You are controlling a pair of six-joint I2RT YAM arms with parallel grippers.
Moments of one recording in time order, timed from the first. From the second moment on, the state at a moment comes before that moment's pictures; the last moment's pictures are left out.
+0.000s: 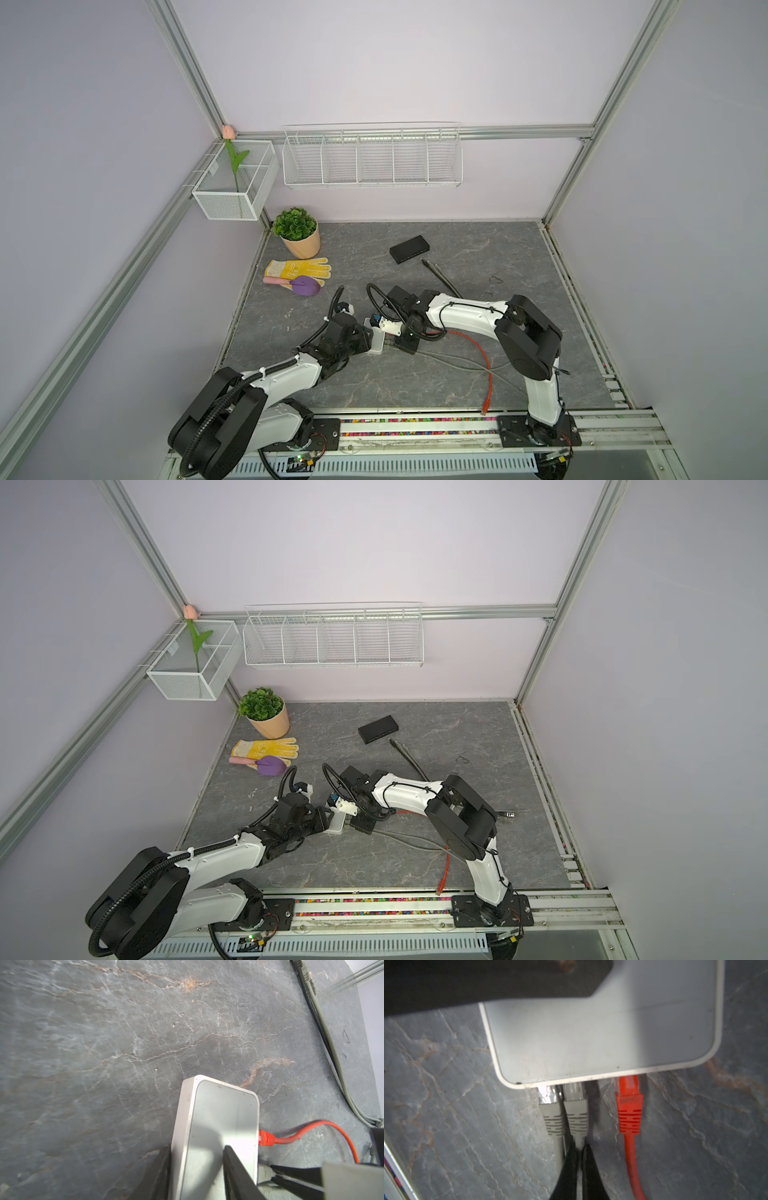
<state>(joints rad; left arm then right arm) -0.60 1.23 0.30 0.16 0.05 -0.74 0.96 2.00 1.38 -0.71 -0.19 -0.30</state>
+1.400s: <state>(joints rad) -0.77 1.15 0.48 -0.03 0.16 -0.67 0.99 1.19 0.82 -0.71 0.18 0.12</state>
